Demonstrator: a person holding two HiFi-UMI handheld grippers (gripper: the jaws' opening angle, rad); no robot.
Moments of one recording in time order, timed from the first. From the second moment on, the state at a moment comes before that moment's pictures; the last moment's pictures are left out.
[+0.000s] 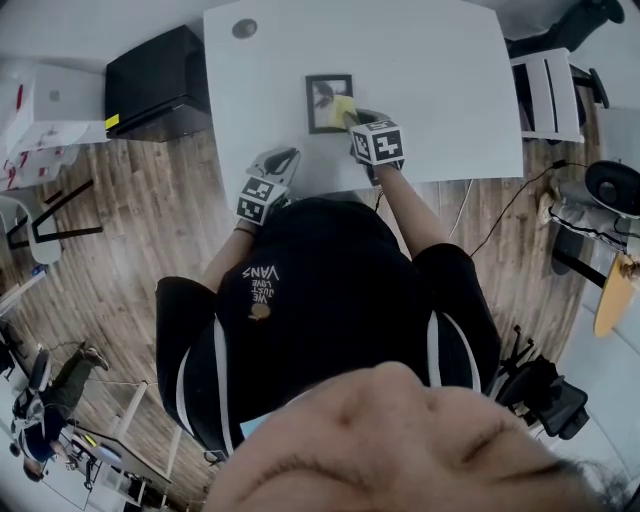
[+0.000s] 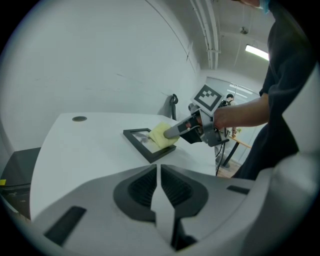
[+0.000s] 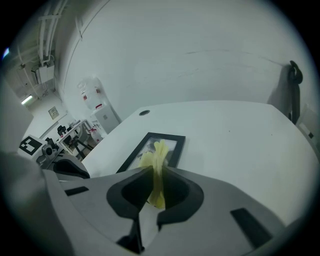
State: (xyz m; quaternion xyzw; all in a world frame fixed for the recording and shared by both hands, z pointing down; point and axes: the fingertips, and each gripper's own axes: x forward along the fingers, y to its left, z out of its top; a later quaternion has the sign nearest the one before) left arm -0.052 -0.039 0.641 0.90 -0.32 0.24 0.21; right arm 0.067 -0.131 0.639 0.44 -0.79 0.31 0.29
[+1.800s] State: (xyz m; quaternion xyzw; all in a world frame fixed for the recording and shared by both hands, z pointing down) left arm -0.049 -0.038 0.639 0.89 -0.33 0.23 0.21; right arm -0.012 -0.116 0.611 0.35 -0.85 0.30 0.26
